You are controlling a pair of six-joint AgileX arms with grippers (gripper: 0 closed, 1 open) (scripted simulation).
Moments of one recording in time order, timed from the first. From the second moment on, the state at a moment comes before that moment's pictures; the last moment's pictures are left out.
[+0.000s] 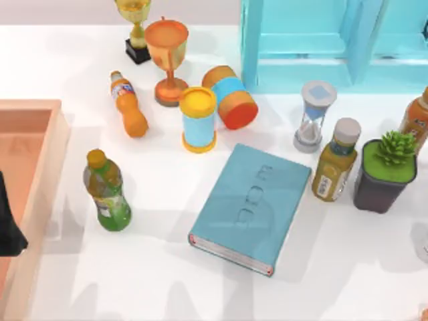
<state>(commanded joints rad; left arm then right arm) 0.00 0.00 0.00 0.00 0.00 0.00 -0.38 1.88 1.58 -1.26 0.00 -1.93</state>
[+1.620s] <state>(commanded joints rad) 0.00 0.00 0.00 0.00 0.00 0.00 -0.38 1.99 1.31 -0.90 0.00 -1.94</state>
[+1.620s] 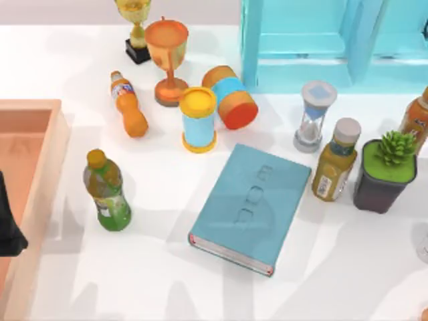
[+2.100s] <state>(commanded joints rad) 0.00 0.00 0.00 0.00 0.00 0.00 -0.38 1.99 1.31 -0.90 0.00 -1.94</state>
